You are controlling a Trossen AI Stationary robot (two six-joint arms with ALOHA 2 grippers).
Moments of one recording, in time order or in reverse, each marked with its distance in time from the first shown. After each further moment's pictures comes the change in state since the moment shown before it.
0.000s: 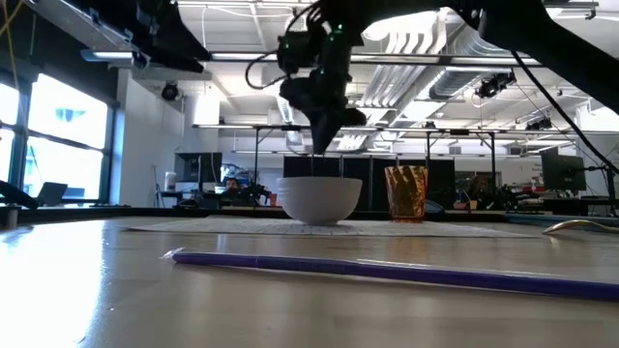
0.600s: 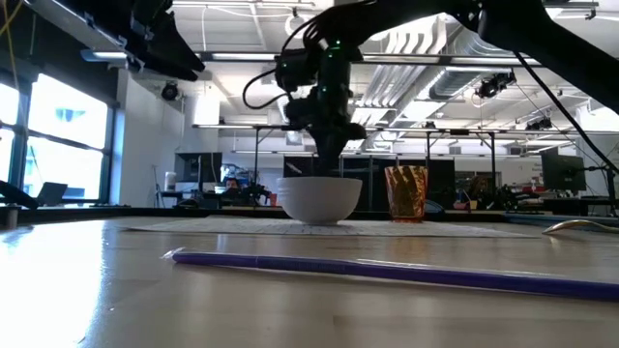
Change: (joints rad) left arm 0.000 -0.003 0.000 -0.078 -0.007 -0.026; right arm 0.017 0.011 -0.111 0.048 0.022 -0.094
